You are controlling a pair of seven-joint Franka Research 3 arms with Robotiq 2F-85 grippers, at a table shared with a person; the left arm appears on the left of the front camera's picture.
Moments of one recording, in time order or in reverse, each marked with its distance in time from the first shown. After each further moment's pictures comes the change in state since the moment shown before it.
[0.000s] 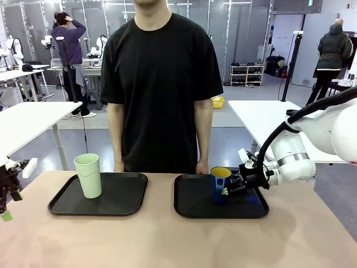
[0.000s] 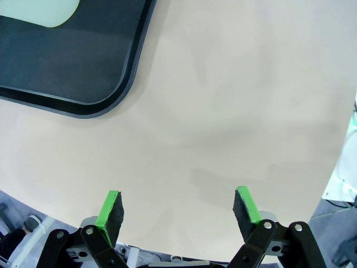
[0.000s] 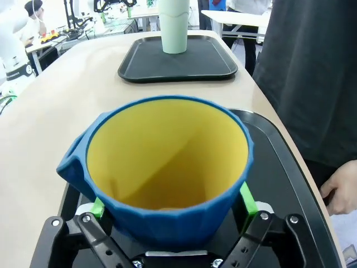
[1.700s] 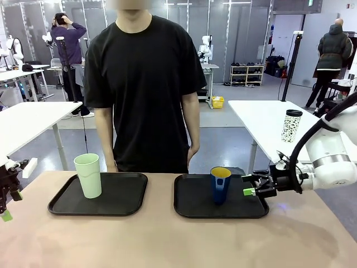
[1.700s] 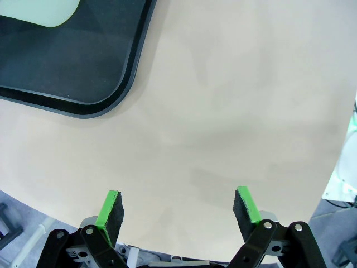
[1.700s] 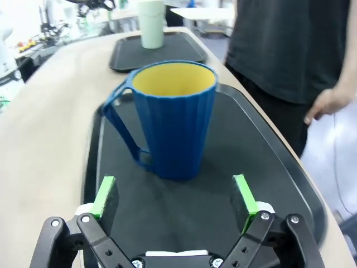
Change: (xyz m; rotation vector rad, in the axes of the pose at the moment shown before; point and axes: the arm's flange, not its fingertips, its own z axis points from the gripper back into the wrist) left arm 0.000 0.000 0.000 0.000 0.000 0.000; right arm -0.004 0.045 0.100 -0.179 0.026 -0.038
